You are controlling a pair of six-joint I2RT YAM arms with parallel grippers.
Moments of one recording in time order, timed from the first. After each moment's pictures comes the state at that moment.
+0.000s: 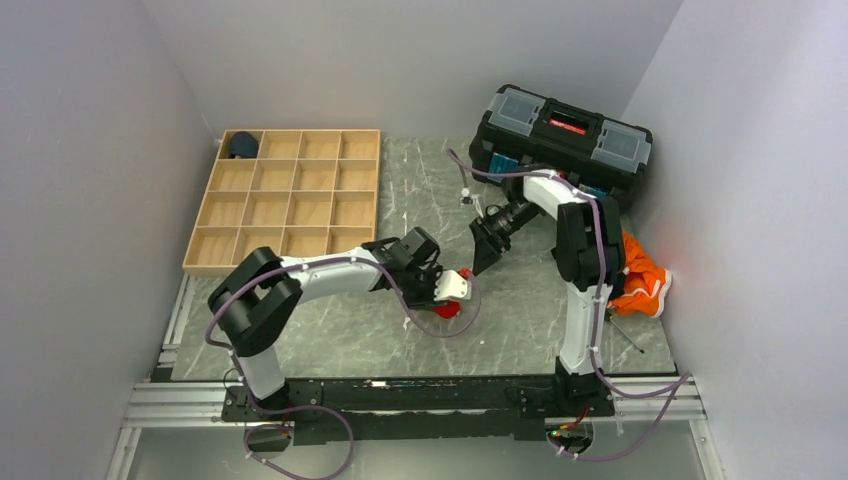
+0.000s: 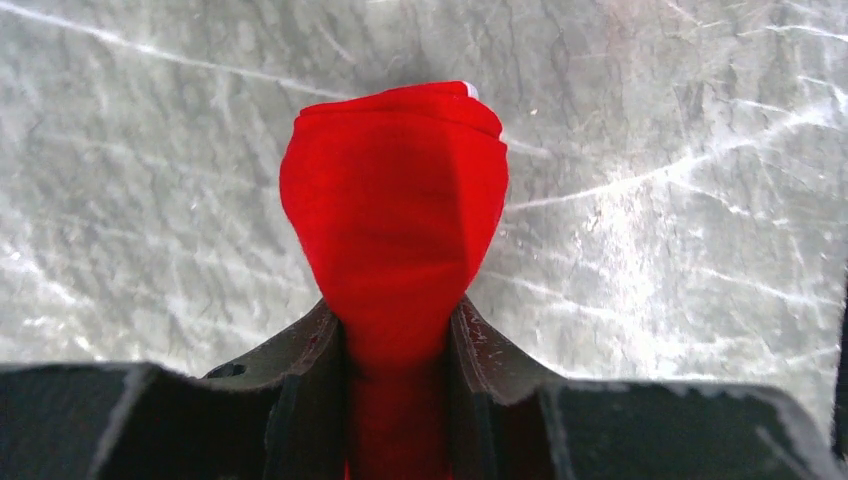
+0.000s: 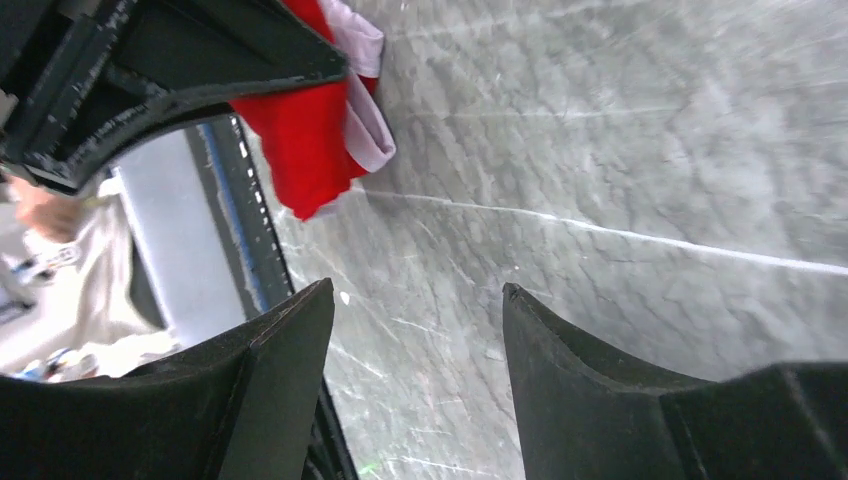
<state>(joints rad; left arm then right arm) -0.90 1.77 1.08 -0.34 0.38 0.74 0.20 2.15 1.57 -1.33 -0.88 -0.86</state>
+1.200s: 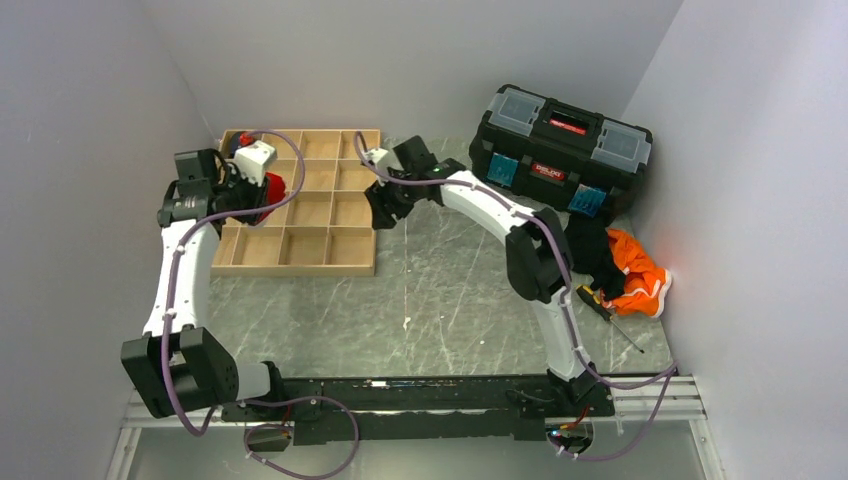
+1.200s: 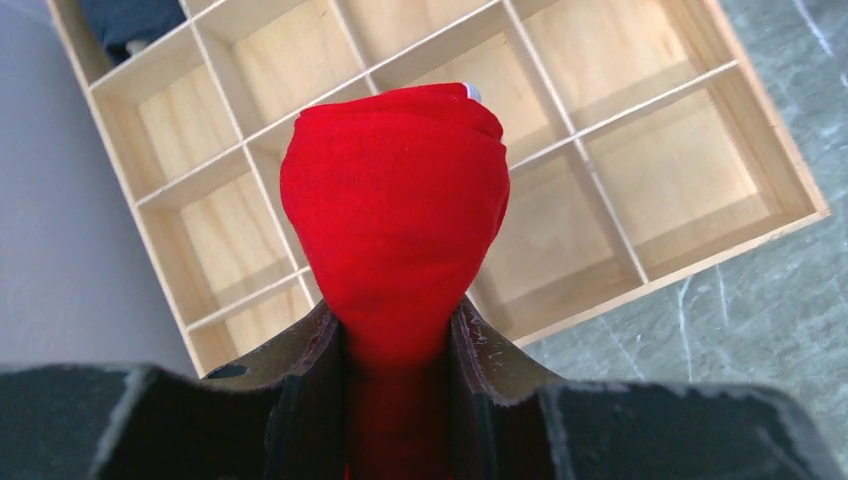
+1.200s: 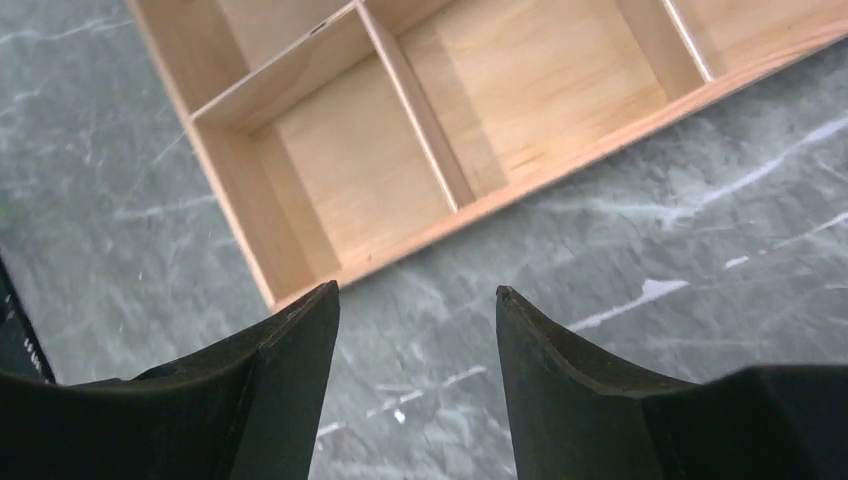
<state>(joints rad) 0.17 1.30 1.22 -0.62 0.38 0.55 0.64 2.17 1.91 -0.58 -0.53 -0.17</state>
